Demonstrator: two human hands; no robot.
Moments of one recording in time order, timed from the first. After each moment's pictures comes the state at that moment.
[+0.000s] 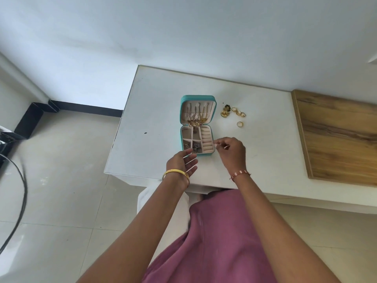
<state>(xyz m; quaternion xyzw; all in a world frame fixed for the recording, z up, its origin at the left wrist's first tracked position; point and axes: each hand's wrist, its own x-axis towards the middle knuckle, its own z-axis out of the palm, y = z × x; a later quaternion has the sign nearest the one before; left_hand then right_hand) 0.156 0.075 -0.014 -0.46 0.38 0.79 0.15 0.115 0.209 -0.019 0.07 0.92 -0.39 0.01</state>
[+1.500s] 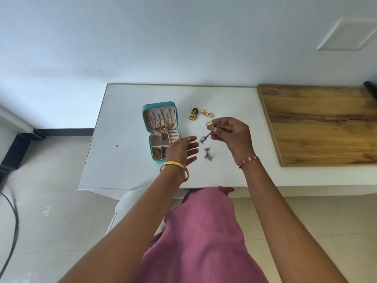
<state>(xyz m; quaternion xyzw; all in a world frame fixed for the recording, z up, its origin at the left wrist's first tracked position) 0.137 0.155 0.040 -0.30 0.54 0.77 0.15 0.109 0.292 0.048 0.09 0.71 -0.69 0.02</state>
